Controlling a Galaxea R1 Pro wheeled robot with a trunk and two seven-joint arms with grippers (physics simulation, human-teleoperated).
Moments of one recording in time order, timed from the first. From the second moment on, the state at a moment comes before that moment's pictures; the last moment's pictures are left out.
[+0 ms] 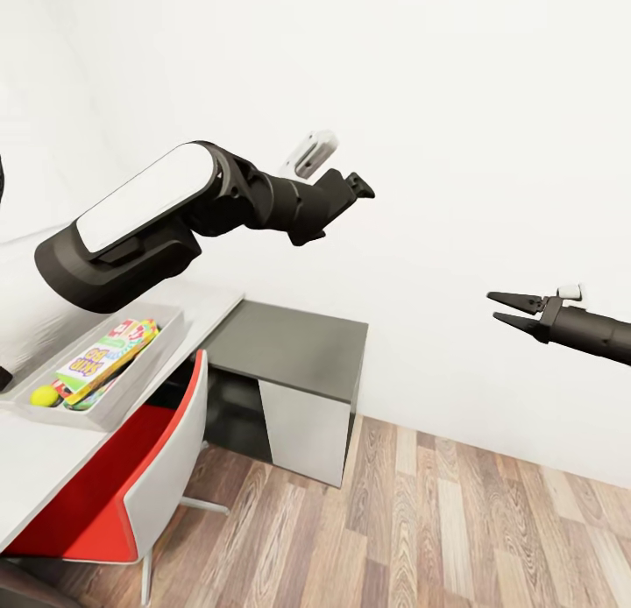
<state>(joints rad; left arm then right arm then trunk) -1.70 0.20 -1.06 -1.54 2.25 0.11 0.98 -0.69 -0.71 -0.05 -1.45 -1.44 0.98 0.26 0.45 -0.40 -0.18</state>
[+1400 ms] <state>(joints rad) -1.70 0.19 -1.16 -1.55 2.24 0.54 0.98 -0.69 -0.71 -0.05 -1.45 -1.44 0.98 0.26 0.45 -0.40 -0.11</state>
